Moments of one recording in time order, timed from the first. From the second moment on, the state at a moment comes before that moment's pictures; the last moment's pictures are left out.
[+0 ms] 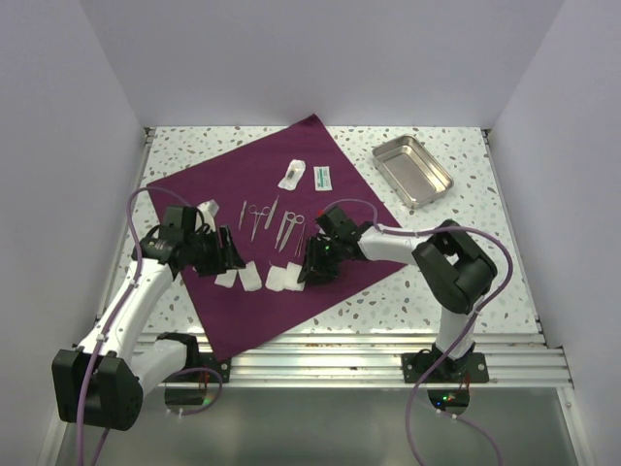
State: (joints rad) left arm -0.12 1.04 0.77 -0.75 0.35 -0.38; right arm 0.74 1.86 1.05 -0.24 -0.39 0.85
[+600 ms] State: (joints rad) left arm -0.12 1.04 0.77 -0.75 0.35 -0.38; right arm 0.74 1.88 1.07 -0.25 -0.38 0.85
